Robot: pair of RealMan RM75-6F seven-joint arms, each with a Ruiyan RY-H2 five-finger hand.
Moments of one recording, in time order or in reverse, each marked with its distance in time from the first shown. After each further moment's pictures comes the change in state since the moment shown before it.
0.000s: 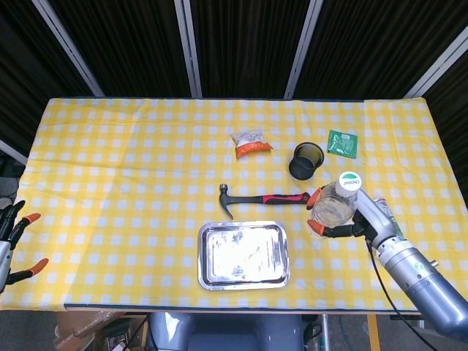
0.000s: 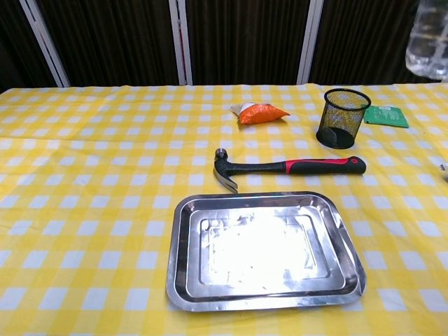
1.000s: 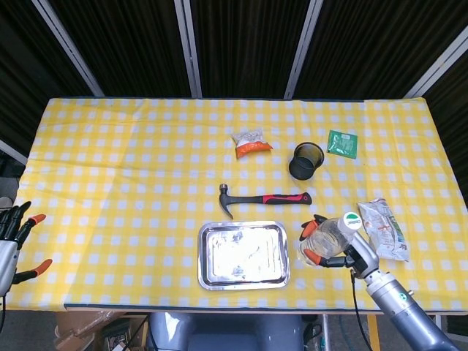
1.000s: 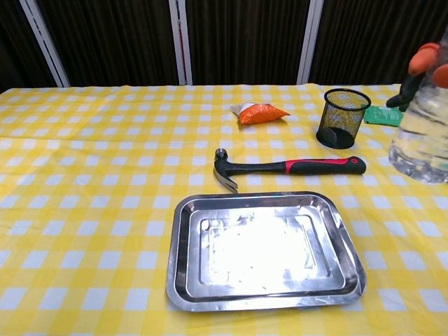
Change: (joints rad) left arm -0.006 -0.016 0.000 -0.007 -0.009 -0.016 0.050; right arm -0.210 -0.412 -0.253 0.235 -0.697 0.270 0.337
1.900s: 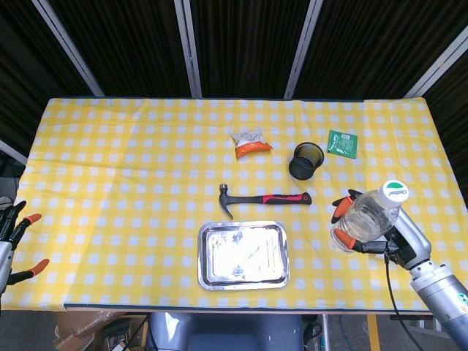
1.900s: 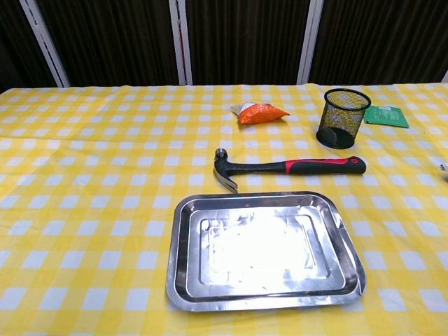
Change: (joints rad) left arm 0.007 0.013 0.000 0.003 0.007 0.015 -0.038; right arm 0.026 0.497 0.076 -0.217 0.104 0.044 0.188
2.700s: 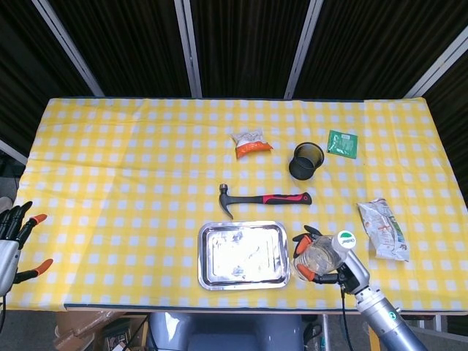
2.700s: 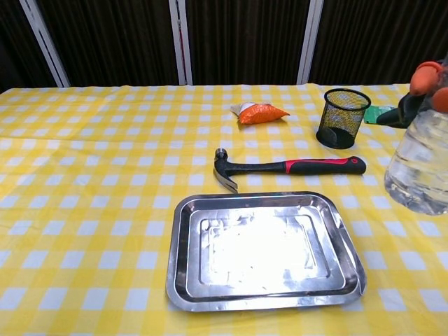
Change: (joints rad) left arm -0.011 -0.016 0.000 0.000 -0.007 -0.023 0.043; right arm -0.023 -0.689 -0.283 0.295 -0.228 0.188 -0.209
